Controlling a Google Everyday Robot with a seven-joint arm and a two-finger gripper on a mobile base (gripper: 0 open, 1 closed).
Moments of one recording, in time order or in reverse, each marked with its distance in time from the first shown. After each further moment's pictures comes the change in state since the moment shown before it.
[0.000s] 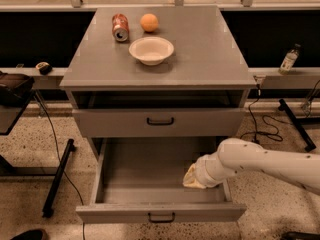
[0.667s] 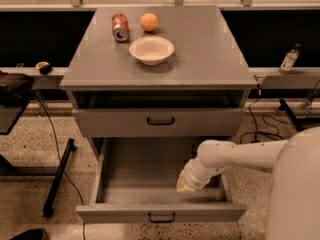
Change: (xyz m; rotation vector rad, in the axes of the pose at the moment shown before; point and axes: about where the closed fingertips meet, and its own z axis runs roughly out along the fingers) arm 0.016 0.001 0.080 -0.143 0.077 0.010
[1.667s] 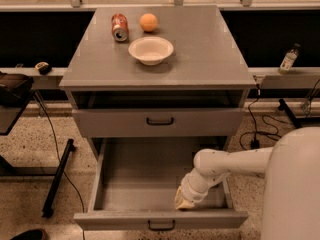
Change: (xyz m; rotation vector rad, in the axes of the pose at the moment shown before) arm -0.004 0.055 0.035 -0.177 -0.023 -0.051
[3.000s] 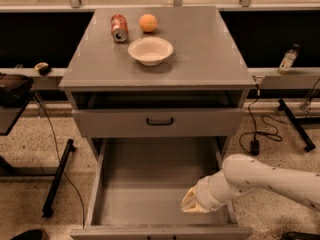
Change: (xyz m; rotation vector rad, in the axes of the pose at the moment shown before) arm -0.019 0.051 -0.078 0.128 -0.158 -0.038
